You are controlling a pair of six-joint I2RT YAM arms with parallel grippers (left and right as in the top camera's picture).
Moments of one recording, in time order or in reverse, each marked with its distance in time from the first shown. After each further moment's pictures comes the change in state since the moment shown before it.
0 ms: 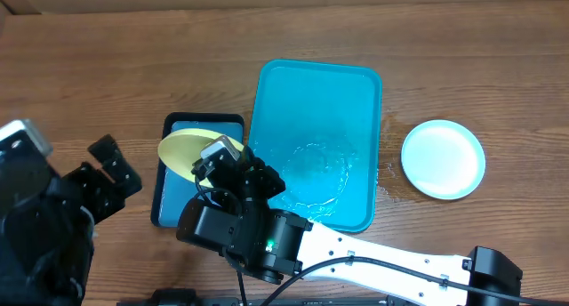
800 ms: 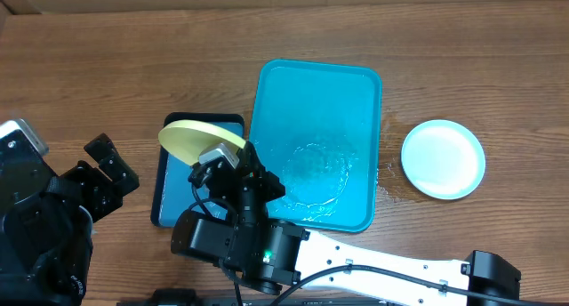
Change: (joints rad) left arm 0.000 0.005 0.004 0.000 -0.023 -0.005; right arm 0.037 0.000 0.000 0.033 0.182 0.000
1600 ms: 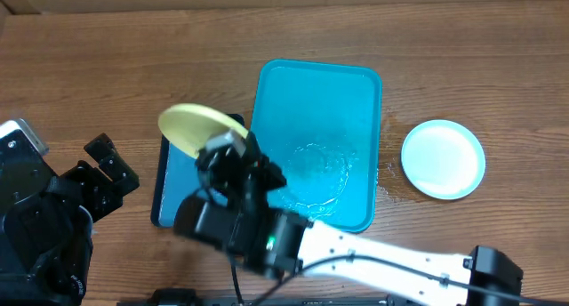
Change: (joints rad) left arm 0.000 0.000 0.000 0.000 0.000 0.000; right arm -0.056 0.000 0.000 0.068 -0.053 0.050
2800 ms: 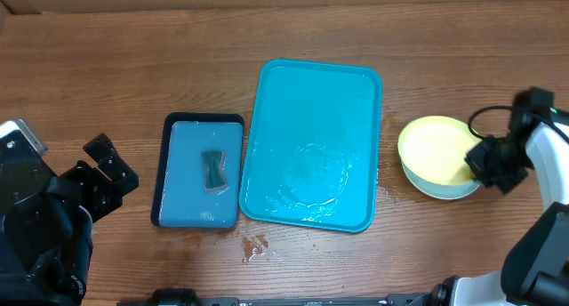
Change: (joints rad) left arm 0.000 0.000 0.000 0.000 -0.003 -0.006; right arm -1.651 -0.085 -0.364 -0.500 -1.207 0.190
